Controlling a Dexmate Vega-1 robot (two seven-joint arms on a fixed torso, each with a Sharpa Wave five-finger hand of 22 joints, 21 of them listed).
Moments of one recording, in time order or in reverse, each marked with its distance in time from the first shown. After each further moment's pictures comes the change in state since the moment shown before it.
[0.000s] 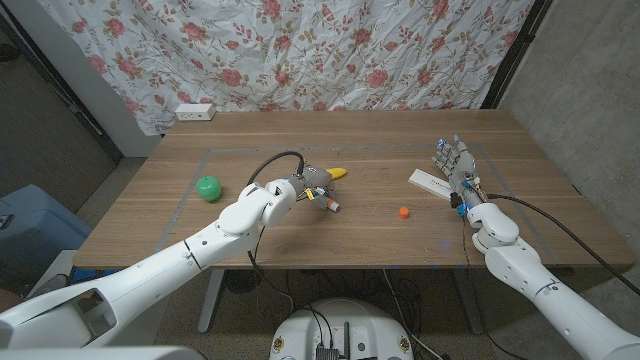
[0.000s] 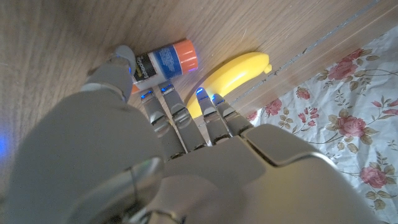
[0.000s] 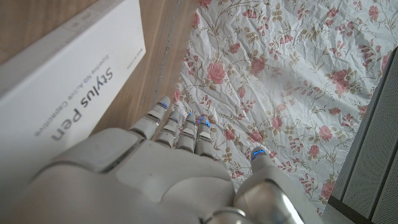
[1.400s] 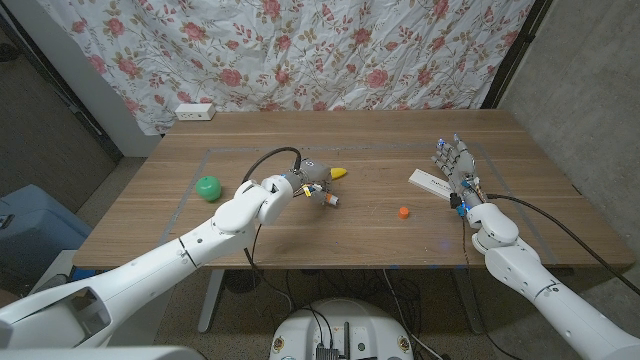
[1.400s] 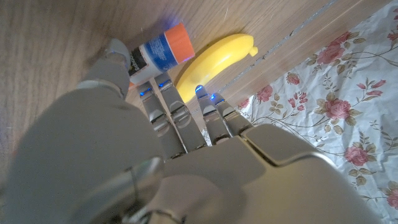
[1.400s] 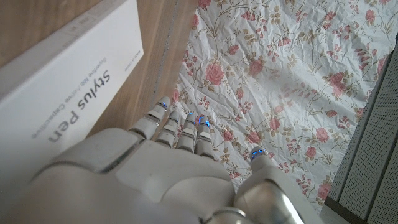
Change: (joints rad) left arm -0.001 0.023 -0.022 -0.027 0.021 0.002 0.066; left_hand -0.001 0.019 -0.029 -0.001 -0.007 0.043 0.018 -0.009 0.000 0.125 0.029 0.010 0.007 0.036 0.000 0.000 0.002 0.011 -0.004 0.000 0.000; right arm -0.011 -0.006 -0.001 -0.023 -0.013 -0.001 -0.011; right_hand 0.000 0.000 0.012 0.012 0.004 0.000 0.000 0.000 0.000 0.000 0.000 0.000 0.000 0.000 0.000 0.000 -0.009 0.000 0.000 0.000 0.000
